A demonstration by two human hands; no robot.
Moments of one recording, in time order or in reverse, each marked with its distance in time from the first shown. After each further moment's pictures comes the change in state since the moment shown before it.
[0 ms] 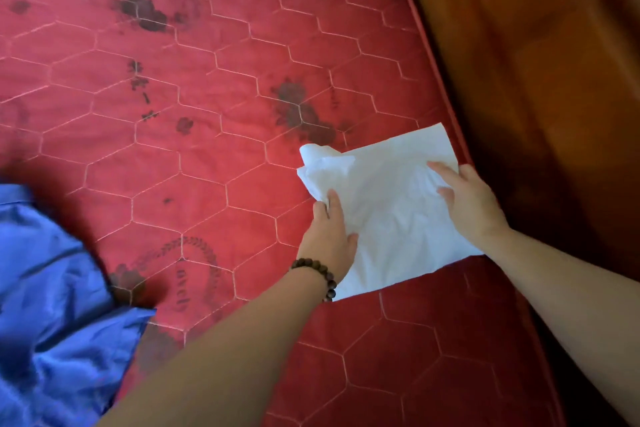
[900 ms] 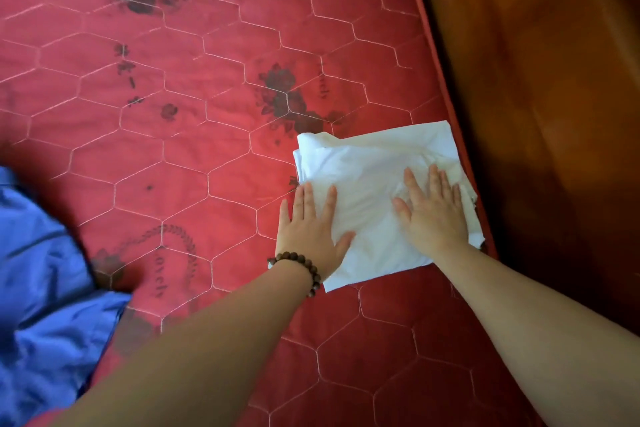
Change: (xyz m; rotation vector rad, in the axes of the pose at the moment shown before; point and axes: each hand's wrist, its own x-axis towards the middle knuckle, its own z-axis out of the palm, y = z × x) left_hand 0.010 -0.005 0.028 0.488 0.004 0.034; right_hand -0.006 0.000 0.040 -0.369 -0.243 0.050
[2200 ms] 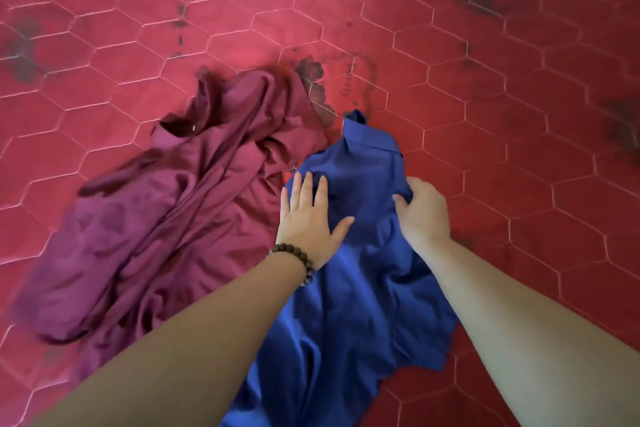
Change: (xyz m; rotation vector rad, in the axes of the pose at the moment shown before) left_hand -0.199 -0.514 -0.010 -0.244 0.228 -0.306; right_hand -0.093 -0.581 -0.010 0.621 0.023 -0.134
